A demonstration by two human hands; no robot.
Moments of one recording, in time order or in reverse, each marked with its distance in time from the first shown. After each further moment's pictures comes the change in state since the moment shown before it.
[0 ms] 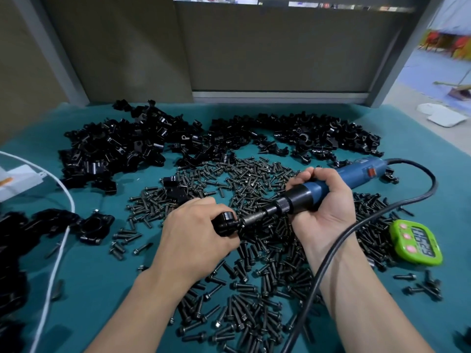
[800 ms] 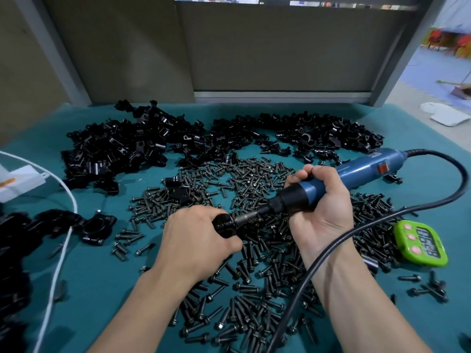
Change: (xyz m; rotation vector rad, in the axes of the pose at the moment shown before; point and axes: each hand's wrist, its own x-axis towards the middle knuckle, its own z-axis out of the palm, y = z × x) left_hand 0.003 0.000 0.000 -0.039 -0.130 -0.230; right_hand -0.009 0.012 0.004 -0.080 -0.058 -0.122
